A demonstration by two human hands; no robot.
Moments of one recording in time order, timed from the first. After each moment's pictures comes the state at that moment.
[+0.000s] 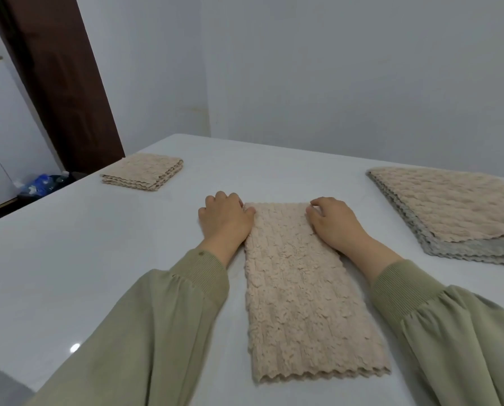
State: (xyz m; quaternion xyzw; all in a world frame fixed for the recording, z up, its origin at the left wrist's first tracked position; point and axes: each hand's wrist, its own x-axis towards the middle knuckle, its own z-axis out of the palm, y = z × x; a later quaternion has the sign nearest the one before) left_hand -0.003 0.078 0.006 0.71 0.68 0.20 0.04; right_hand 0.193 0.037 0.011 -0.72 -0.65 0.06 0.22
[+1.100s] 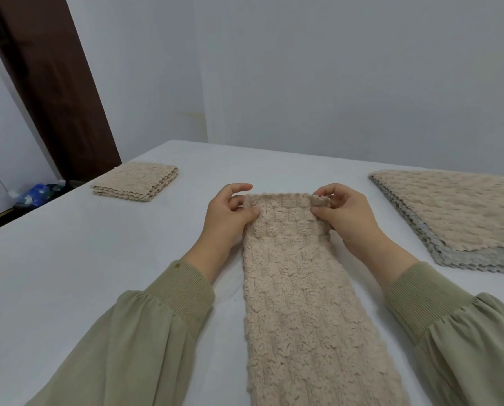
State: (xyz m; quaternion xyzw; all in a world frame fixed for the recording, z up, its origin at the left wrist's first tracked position) left_hand -0.006 0.069 0.021 0.55 0.40 0.52 0.51; right_hand 0.196 0.038 0.027 -0.55 -0.51 0.32 0.58
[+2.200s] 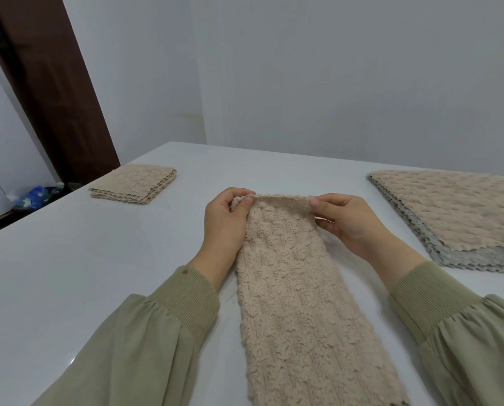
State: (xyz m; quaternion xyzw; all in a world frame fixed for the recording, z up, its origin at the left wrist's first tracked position) left_hand 0.006 0.060 0.024 0.53 0.45 0.58 0.42; right_hand 0.200 0.033 0.034 -0.48 -0.42 0.50 0.59
